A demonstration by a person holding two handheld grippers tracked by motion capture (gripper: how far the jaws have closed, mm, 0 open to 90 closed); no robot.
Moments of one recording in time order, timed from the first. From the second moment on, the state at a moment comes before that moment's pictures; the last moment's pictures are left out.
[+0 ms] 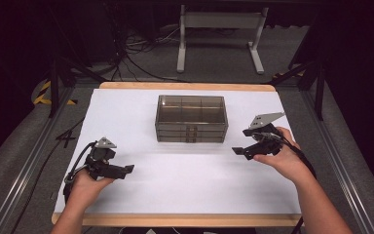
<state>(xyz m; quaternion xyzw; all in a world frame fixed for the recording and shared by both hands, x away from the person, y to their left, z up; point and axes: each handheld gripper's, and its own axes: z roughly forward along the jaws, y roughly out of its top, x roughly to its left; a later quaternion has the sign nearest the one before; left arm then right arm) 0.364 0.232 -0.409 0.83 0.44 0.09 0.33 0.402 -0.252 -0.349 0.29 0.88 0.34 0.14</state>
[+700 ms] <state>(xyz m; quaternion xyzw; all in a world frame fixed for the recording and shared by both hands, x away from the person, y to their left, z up) 0.365 0.233 -0.411 0.83 0.44 0.09 0.33 0.400 -0.291 -0.380 0.36 0.86 0.32 0.14</state>
